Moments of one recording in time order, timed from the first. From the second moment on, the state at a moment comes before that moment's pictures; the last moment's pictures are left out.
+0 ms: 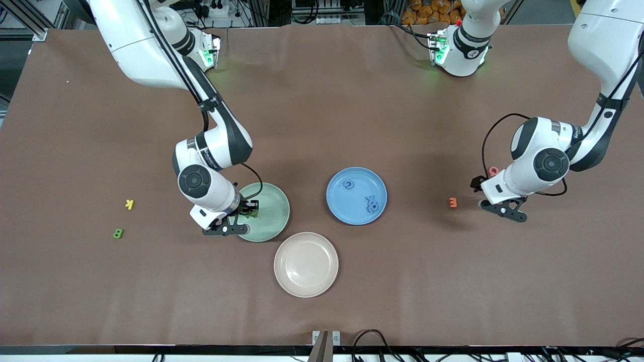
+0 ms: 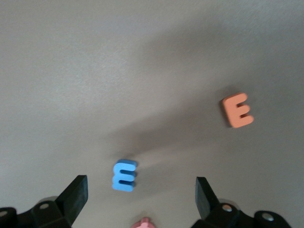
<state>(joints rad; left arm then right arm) 0.45 0.47 -0.52 -2.05 0.45 2.31 0.05 0.38 0.64 0.03 -1.66 0.06 2.27 0.34</state>
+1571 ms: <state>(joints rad) 0.40 0.48 -0.35 -2.15 0.29 2.57 0.48 0.12 0.61 -0.06 -1.63 0.05 2.18 0.00</state>
